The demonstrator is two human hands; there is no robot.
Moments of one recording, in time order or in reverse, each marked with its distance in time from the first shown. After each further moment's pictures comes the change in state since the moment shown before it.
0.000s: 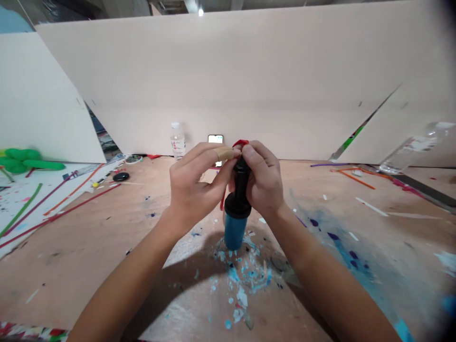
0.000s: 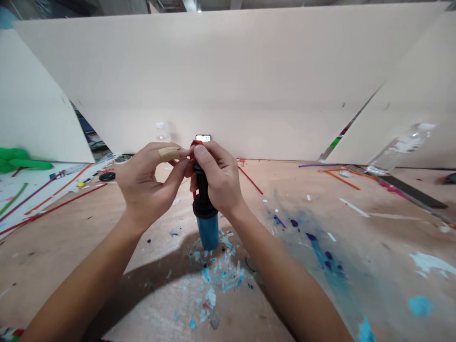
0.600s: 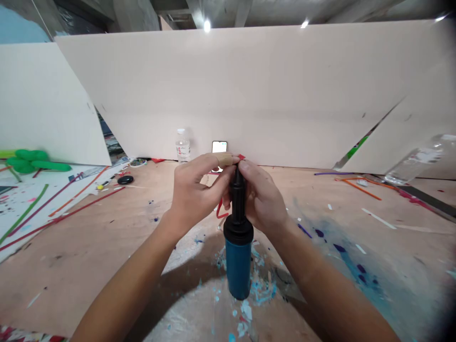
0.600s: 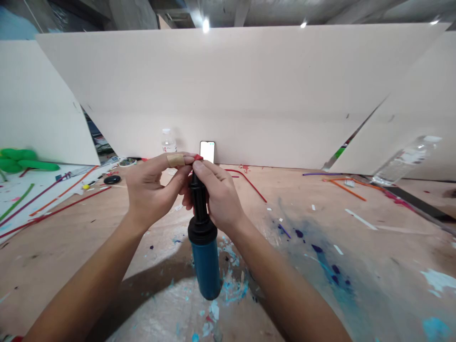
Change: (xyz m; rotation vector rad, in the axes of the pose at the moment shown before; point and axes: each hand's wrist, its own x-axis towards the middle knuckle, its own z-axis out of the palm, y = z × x) left_hand -0.001 -0.011 -0.009 -0.033 -0.050 -0.154; right_hand -0.005 -0.001 0.010 0.191 -0.123 0.194
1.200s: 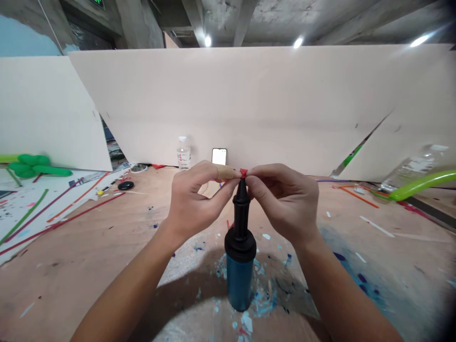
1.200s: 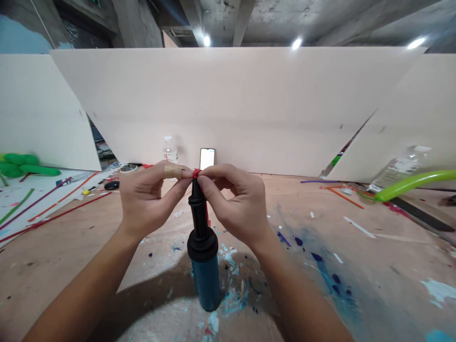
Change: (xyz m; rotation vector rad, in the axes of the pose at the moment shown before) left_hand 0.004 0.013 -0.007 -0.116 -0.002 0.015; right_hand -0.016 -0.030 -0.013 -0.614 0.185 -0.511
